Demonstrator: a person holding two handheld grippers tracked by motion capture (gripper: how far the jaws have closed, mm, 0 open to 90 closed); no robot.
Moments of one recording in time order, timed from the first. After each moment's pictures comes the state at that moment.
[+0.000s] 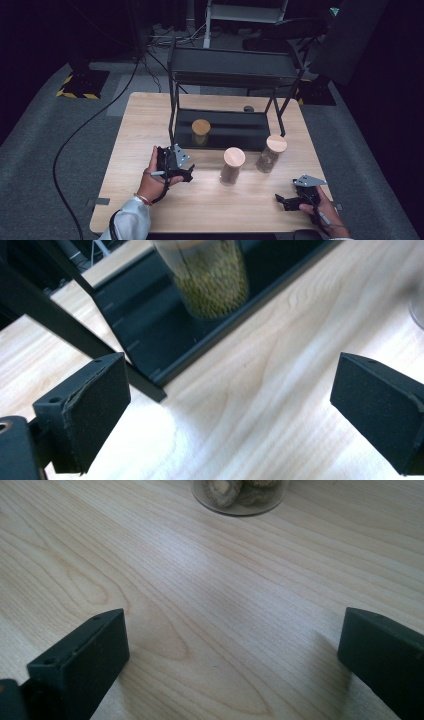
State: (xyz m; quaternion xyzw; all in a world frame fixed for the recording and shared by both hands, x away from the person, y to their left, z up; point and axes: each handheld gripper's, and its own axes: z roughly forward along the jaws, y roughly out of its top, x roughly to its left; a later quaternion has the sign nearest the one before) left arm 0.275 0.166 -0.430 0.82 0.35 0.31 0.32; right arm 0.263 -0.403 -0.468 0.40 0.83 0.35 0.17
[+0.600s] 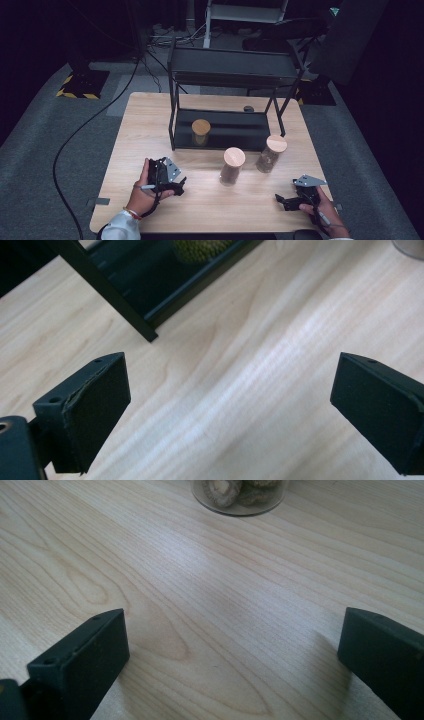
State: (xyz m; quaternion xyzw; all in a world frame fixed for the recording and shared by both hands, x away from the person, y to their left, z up) left arm 0.241 0.188 -0.444 0.83 0.35 0.31 0.30; right arm 0.263 -0.403 -0.468 0.40 0.83 0.35 0.17
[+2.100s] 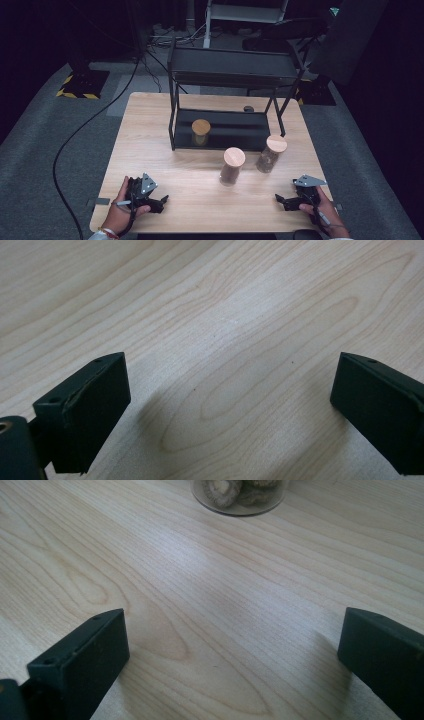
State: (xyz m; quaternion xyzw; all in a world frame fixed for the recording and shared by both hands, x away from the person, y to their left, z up) left arm 0.228 0.261 -0.459 0.83 0.40 0.20 0.32; right arm 0.263 -0.403 -0.468 0.40 0.83 0.35 0.17
